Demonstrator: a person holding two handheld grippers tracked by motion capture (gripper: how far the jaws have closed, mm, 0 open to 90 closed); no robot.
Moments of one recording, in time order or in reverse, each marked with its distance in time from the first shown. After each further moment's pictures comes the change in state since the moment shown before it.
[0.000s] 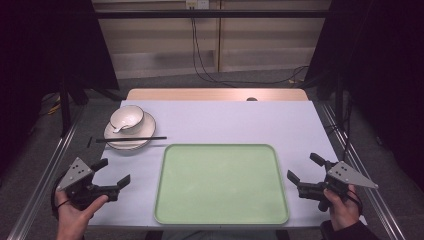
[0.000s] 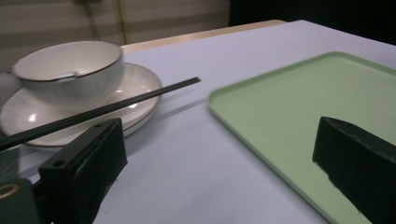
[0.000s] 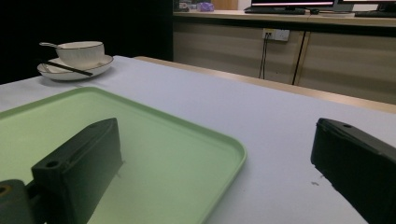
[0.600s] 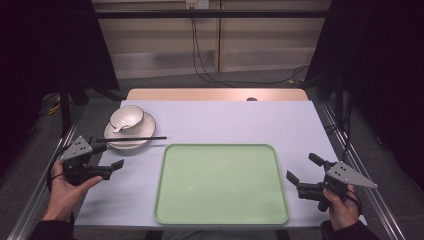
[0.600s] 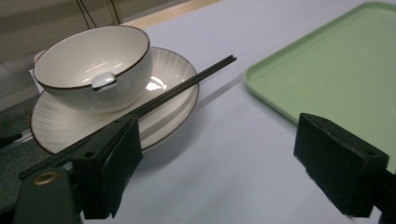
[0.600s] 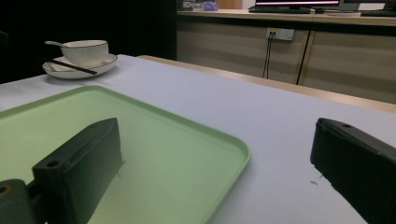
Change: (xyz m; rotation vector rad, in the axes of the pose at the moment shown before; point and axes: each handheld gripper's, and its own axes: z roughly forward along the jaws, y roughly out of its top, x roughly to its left) left arm 0.056 0.025 0.028 0.166 -0.059 0.126; right arm 0.001 0.000 0.001 0.001 0.021 -0.003
